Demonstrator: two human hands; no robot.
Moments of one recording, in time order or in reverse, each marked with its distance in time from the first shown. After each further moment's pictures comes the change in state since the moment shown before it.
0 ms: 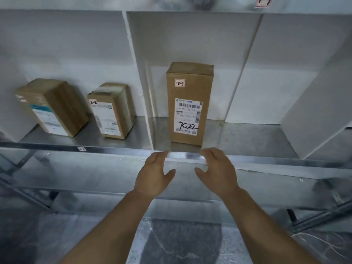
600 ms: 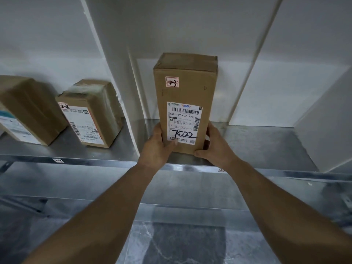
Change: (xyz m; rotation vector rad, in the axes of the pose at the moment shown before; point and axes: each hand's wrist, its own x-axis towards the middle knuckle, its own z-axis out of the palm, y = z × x) left_hand 0.117 0.021 0.007 -0.437 0.031 -0.124; right_hand 0.118 0.068 0.035 0.552 -0.236 0.255
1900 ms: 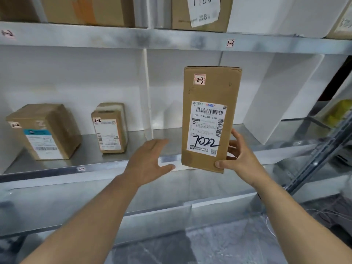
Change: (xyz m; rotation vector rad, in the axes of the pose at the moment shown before) left_hand -0.124 0.007 -0.126 0.542 -0.217 0.578; right_hand -0.228 -0.124 -0.016 0.296 0.342 0.078
